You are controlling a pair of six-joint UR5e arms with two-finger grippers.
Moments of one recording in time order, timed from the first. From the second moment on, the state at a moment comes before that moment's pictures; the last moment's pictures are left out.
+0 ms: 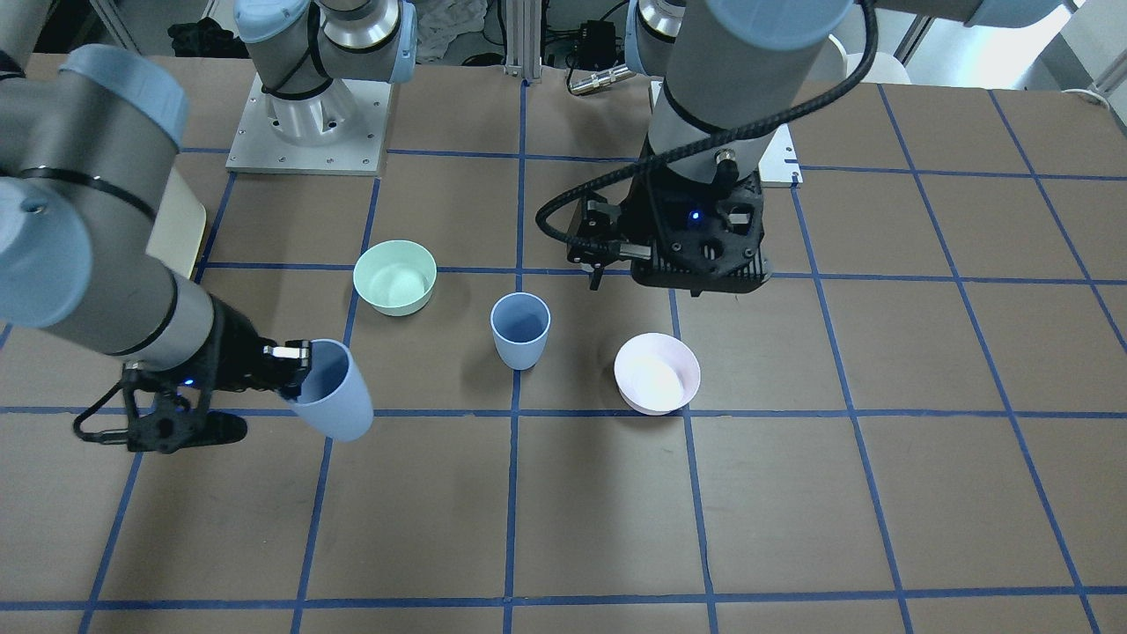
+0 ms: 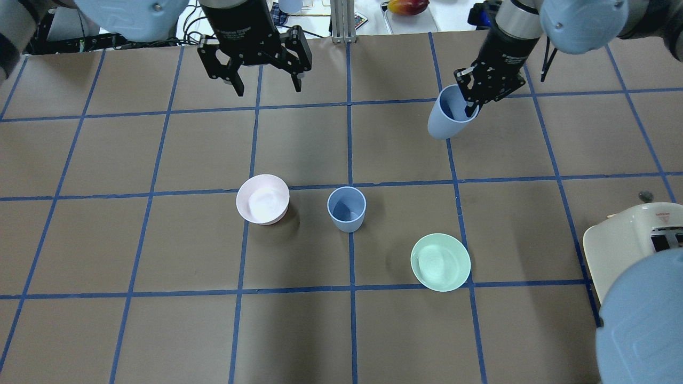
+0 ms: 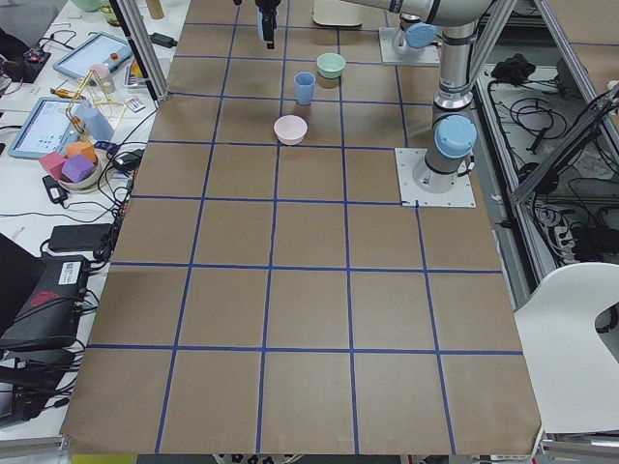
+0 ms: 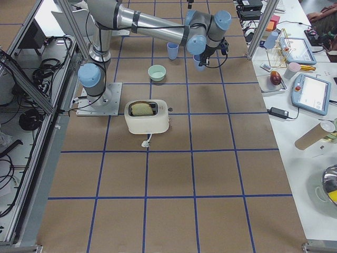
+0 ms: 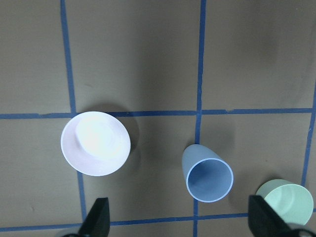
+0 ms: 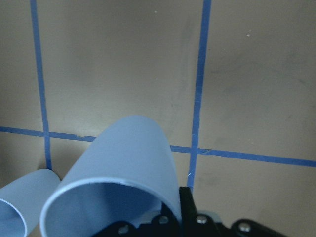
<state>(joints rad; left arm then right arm) -1.75 -1.81 -1.25 -1.63 1.52 -0.15 1.55 -1.22 1.41 -1.62 -1.42 -0.10</state>
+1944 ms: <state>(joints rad) -1.65 -1.63 -1.56 -1.33 1.59 -0.11 1.90 -1.29 1.57 -1.62 -1.41 0.34</state>
